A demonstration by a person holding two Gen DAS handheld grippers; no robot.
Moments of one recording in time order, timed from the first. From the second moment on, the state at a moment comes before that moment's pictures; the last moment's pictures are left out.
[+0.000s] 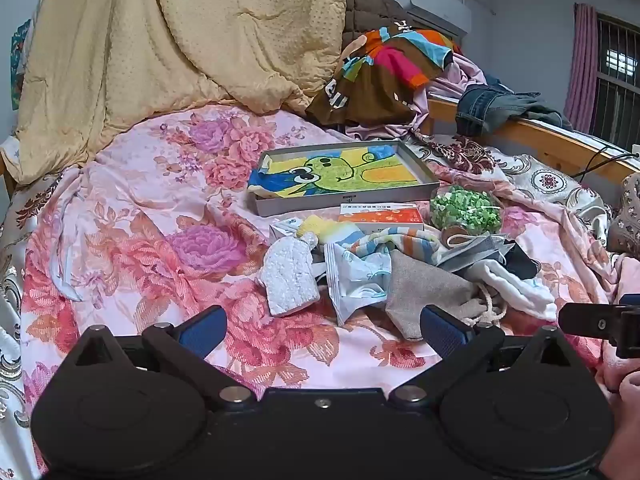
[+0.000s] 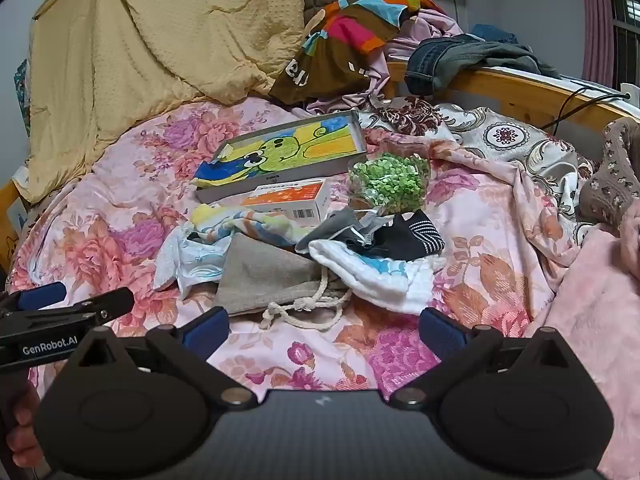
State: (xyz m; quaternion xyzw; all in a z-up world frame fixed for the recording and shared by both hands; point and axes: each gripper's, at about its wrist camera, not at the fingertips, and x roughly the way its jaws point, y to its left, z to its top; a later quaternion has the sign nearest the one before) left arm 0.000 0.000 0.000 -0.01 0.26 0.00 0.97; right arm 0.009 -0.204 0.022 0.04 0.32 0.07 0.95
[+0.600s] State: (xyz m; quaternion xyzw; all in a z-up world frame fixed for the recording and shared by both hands) left arm -0.002 -0.002 0.002 -0.01 0.25 -0.01 0.97; right arm 0.008 -0.205 0.022 0.04 0.31 0.07 0.95
